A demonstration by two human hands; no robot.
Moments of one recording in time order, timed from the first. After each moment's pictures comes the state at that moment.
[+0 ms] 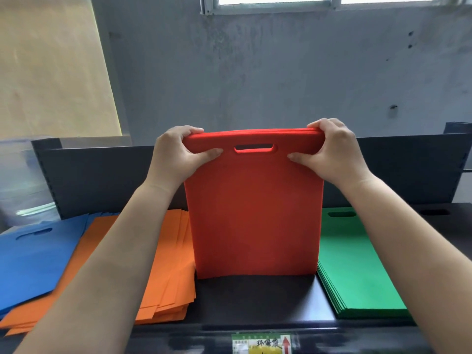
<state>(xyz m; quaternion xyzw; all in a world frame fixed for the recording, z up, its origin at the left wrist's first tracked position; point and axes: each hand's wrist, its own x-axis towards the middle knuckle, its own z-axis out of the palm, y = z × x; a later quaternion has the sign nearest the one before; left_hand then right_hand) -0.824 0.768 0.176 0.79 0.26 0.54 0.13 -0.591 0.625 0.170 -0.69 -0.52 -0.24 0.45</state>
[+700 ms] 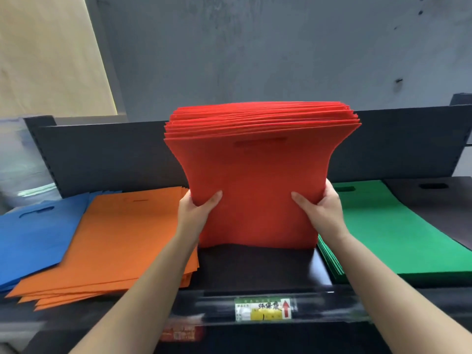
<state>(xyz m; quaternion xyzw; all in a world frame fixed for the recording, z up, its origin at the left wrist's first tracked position) -0.809 0.761 0.025 0.59 0.29 0.52 0.54 -0.605 0.625 0.019 -0.61 -0.38 0.06 0.69</state>
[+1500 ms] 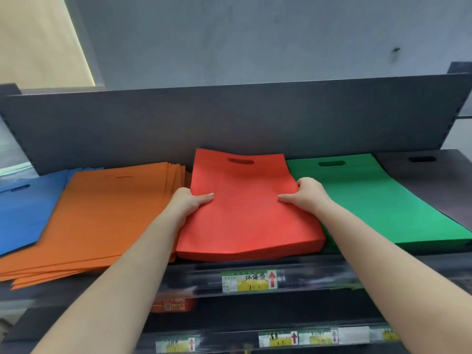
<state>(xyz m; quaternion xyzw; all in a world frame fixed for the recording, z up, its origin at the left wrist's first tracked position) -0.807 0.778 0.000 0.67 0.49 0.23 0.50 -0.583 0.633 0.004 -0.87 -0.37 0.12 0.30</state>
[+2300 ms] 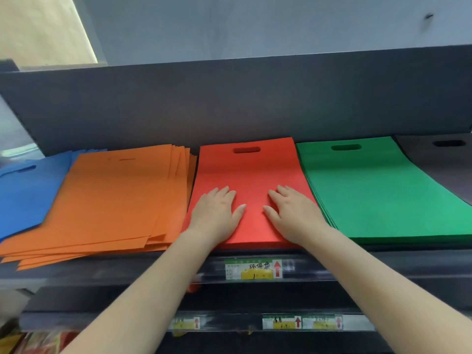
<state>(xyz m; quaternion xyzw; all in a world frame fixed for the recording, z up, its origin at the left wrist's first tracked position) -0.791 0.720 -0.031 0.92 0.38 0.10 0.04 -0.647 0.618 -0.027 -0.82 -0.57 0.01 0.09</state>
